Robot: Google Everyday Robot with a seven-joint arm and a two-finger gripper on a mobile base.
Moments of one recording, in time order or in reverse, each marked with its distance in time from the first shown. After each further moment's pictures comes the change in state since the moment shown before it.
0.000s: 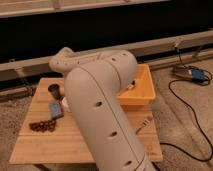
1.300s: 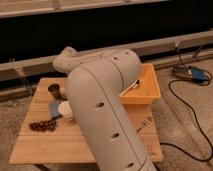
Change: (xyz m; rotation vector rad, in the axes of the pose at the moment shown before) arm 0.005 -0.025 -0.016 0.045 -0.047 0.019
